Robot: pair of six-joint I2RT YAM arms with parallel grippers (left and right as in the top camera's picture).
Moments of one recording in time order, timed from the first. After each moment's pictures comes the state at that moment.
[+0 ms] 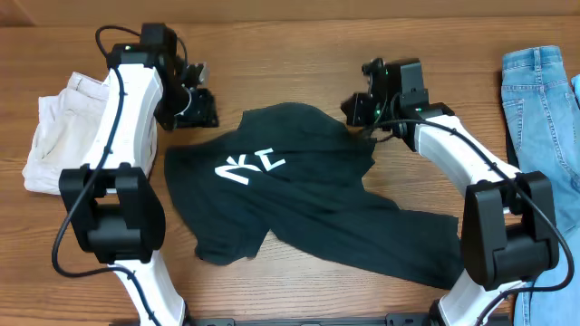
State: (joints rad) left arm -0.01 2.05 1.83 -1.23 0.29 0.07; right arm 0.20 1.88 1.25 -0.19 -0.45 0.33
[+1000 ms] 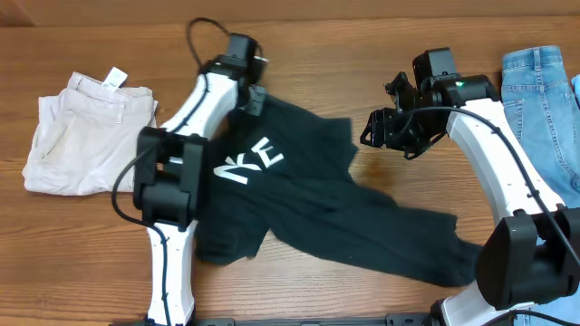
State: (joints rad) left arm -0.21 2.35 1.86 -0.71 -0.06 -0.01; right arm 0.13 1.76 1.47 -1.09 -0.40 0.15
